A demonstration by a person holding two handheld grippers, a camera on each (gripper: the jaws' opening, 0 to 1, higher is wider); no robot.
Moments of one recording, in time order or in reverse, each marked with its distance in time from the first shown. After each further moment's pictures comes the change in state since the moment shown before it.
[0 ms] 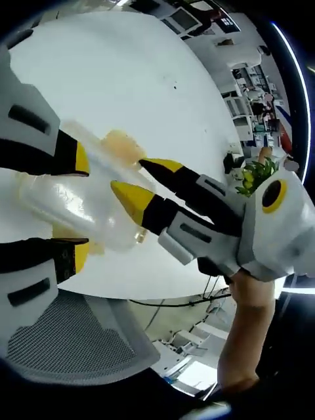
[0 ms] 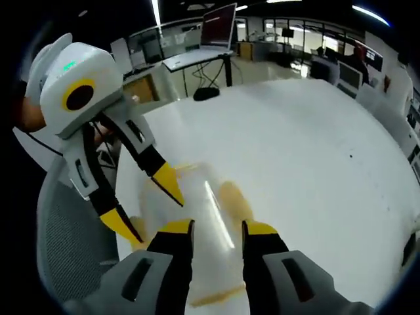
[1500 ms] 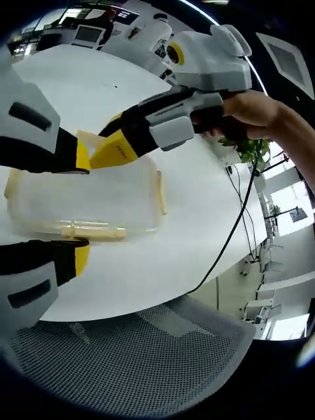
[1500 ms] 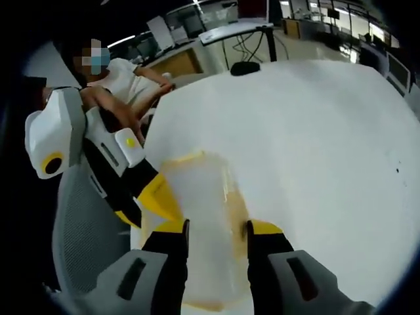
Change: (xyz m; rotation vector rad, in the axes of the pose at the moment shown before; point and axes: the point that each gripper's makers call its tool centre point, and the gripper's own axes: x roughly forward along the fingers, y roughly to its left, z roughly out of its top) left arm 0.015 -0.011 -0.012 0.526 0.019 0.063; right arm 0.027 0.004 -0.004 -0.092 0.191 0.318
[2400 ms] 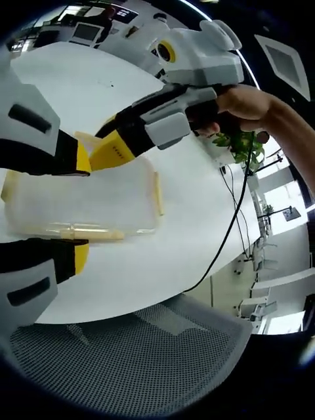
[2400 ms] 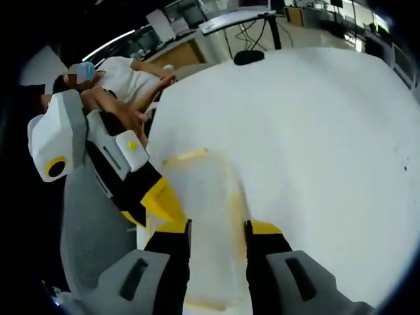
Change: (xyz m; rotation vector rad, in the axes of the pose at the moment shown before) left arm -0.001 0.001 0.004 0.005 -0.074 -0.019; right arm 0.000 0.001 -0.001 0.025 0.041 0.034
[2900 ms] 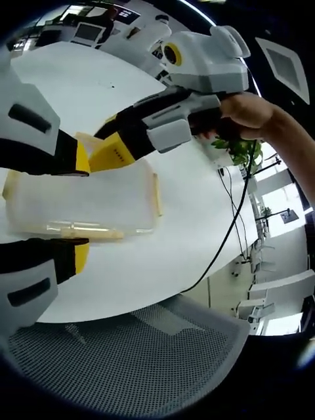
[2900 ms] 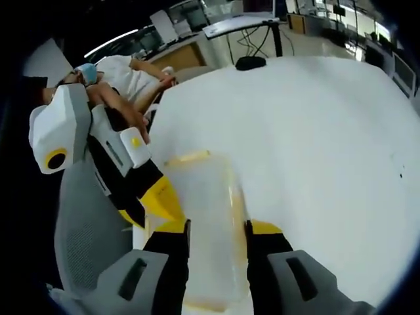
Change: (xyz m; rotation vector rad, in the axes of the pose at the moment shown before) left arm -0.001 -0.001 0.001 -0.005 0.000 0.012; right arm 0.001 0.005 0.003 -0.044 -0.013 -0.027
